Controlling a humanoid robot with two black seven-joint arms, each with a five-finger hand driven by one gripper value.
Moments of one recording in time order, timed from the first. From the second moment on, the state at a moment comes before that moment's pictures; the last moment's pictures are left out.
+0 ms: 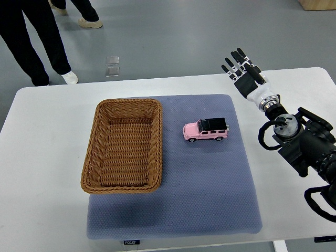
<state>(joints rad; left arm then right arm) 0.06 0.00 -0.07 -0.13 0.12 -0.11 -0.02 0.89 -0.02 0.61 0.14 0.43 0.59 0.19</state>
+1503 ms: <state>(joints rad) 0.05 0.00 -0.07 -0.14 0.11 -0.11 -0.02 1.22 -0.48 0.12 0.95 -1.08 0.51 0.11</state>
